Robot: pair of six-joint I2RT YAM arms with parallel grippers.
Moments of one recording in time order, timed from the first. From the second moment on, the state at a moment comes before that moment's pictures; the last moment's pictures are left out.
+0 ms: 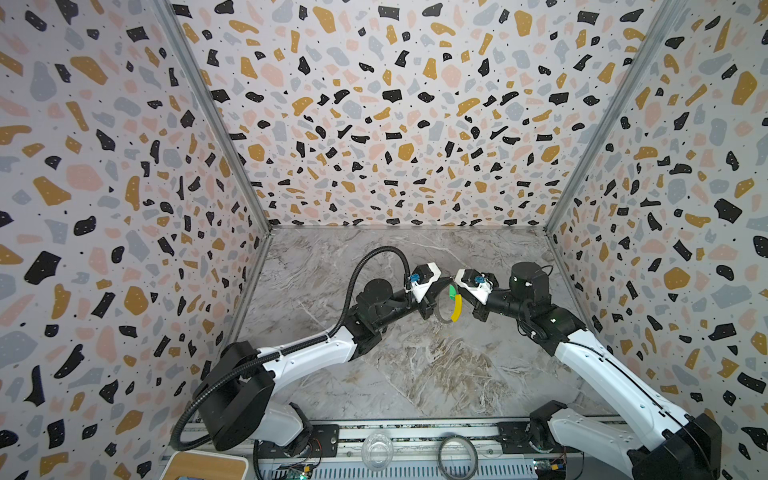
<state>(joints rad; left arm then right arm) -0.83 1.43 0.83 0.72 0.28 0.07 0.47 1.05 0.87 -0.22 -0.52 -0.57</state>
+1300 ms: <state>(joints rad) -0.79 1.39 0.78 0.83 0.30 0.02 0.39 1.02 0.90 -0.35 -0.54 -0.64</state>
